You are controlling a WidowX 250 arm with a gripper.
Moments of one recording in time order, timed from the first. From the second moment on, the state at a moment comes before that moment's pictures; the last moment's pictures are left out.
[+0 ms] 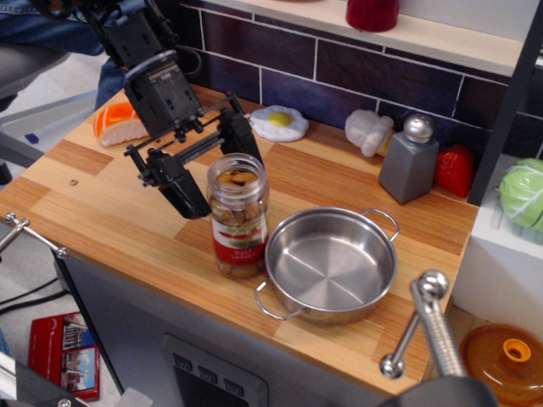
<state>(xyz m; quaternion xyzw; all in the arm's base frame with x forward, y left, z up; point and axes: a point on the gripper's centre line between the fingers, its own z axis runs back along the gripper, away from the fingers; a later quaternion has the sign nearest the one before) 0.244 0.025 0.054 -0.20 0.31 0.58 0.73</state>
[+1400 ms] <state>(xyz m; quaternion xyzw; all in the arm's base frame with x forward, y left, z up) 0.245 0.011 0.048 -0.14 0.29 0.59 0.74</state>
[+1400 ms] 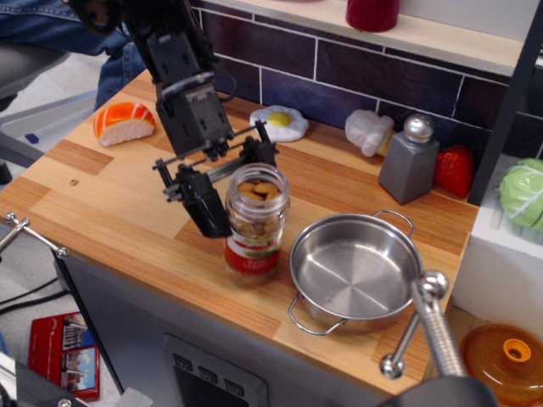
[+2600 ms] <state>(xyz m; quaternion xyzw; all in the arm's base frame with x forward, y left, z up) 0.309 -0.027 0.102 0.00 -0.26 0.58 0.77</state>
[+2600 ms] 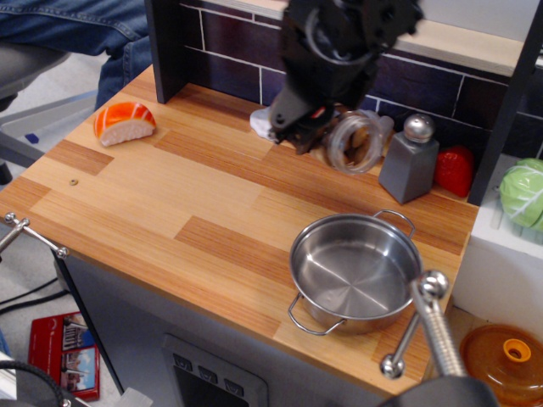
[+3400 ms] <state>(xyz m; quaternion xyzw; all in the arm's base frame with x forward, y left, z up) 0.287 -0.037 0.100 0.04 -0.41 0.44 0.79</state>
